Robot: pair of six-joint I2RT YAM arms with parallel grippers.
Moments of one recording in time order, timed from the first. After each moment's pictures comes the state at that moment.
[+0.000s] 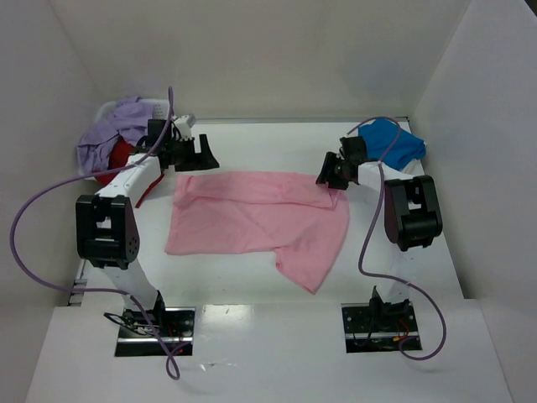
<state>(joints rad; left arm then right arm) -0.02 1.75 1.35 -0.36 0.48 -0.17 0.13 1.90 1.21 -0.20 -0.20 0.42</state>
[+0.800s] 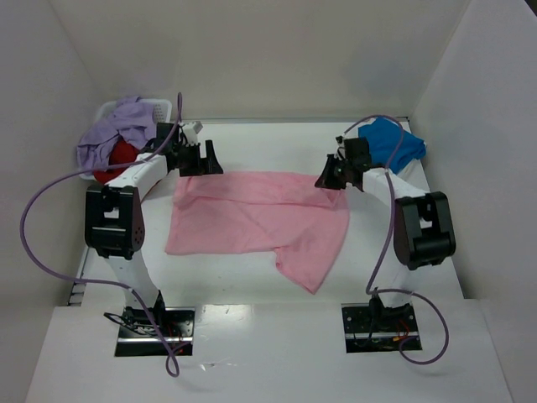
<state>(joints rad) -0.04 1.86 1.37 -0.36 0.47 -0.16 0.17 1.75 1.13 -0.21 -0.32 0.41</state>
